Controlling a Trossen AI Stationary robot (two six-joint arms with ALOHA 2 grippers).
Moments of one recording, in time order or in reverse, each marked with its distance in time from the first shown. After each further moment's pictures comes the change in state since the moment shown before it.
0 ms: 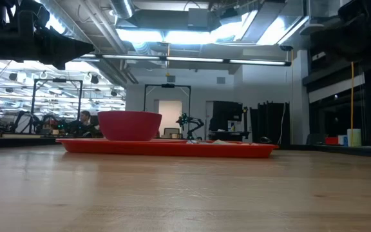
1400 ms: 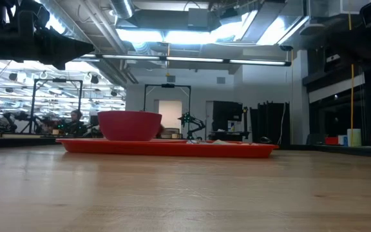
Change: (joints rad) left arm 0.000 0.002 0.000 0.000 0.000 0.000; right arm 0.377 -0.234 -0.098 -0.087 0.412 -0.021
